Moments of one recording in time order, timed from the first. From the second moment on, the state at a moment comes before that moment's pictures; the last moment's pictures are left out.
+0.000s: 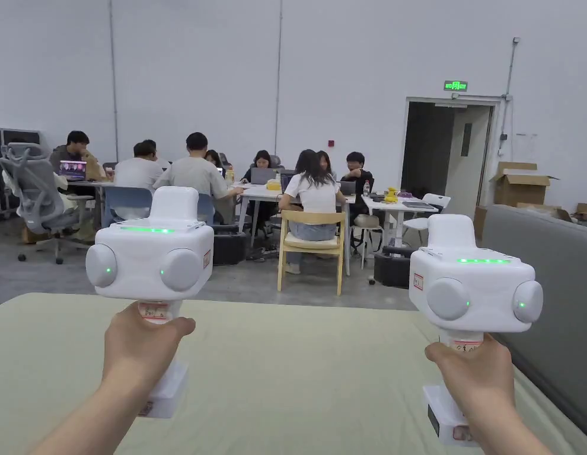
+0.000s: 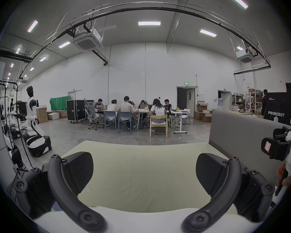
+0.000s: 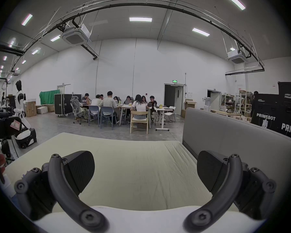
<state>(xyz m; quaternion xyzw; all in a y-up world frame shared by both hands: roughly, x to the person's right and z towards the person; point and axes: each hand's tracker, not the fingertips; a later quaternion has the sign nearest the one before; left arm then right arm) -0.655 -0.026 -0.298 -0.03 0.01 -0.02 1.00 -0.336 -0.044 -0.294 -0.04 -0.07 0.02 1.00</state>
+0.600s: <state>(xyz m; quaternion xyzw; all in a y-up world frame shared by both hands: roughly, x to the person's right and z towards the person) -0.662 -0.025 -0.296 -0.03 0.02 -0.03 1.00 -0.329 -0.035 -0.286 -0.03 -0.06 0.00 1.00</state>
